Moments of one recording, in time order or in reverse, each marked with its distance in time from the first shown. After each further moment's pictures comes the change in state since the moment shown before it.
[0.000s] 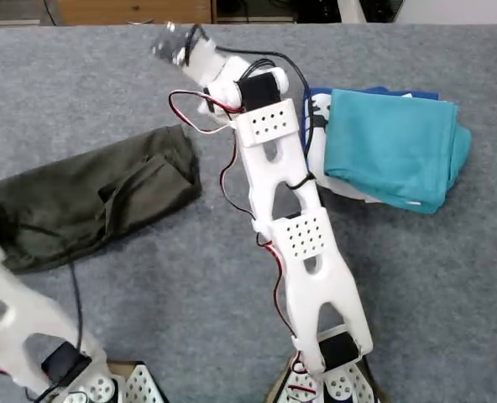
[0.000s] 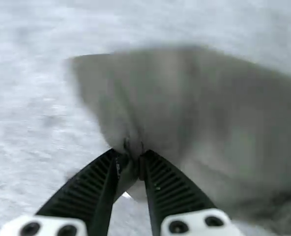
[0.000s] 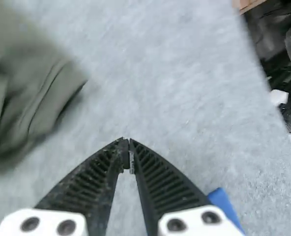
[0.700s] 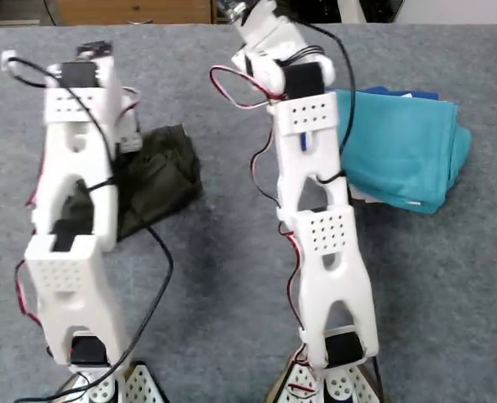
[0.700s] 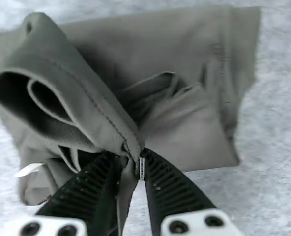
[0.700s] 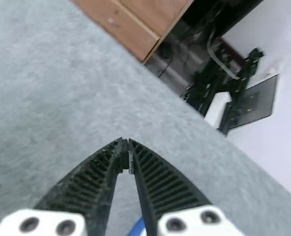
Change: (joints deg) left arm 45.1 -5.6 7.1 -0.4 21.3; right arm 9.2 -3.7 -0.2 -12.2 -6.8
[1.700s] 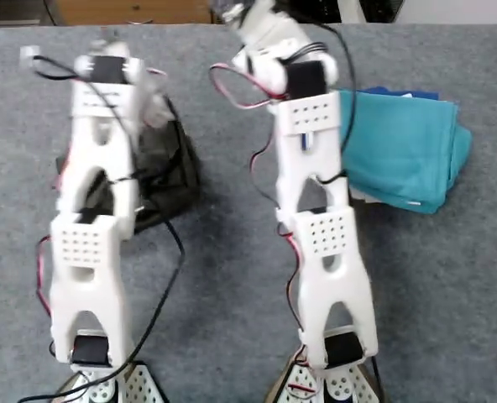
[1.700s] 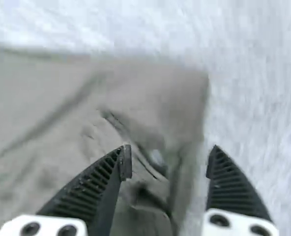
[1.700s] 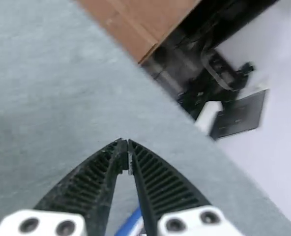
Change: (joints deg) left arm -0.9 13.4 -24.6 0.4 15.6; right arm -3.0 -1.1 -0.1 4.9 5.5
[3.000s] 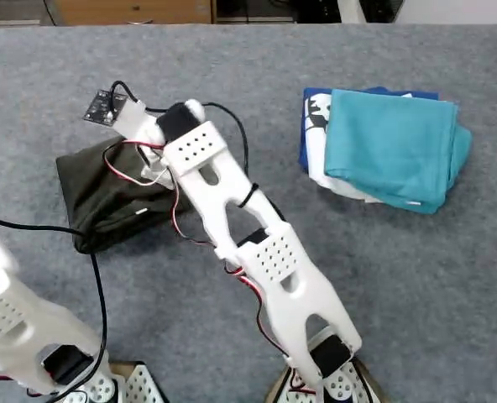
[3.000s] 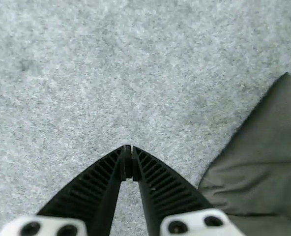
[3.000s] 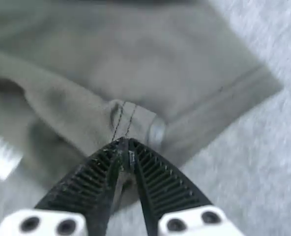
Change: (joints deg) left arm -43.6 -24.2 38.8 -5.4 -21.2; right arm -21.8 0.0 22.9 15.6 -4.0
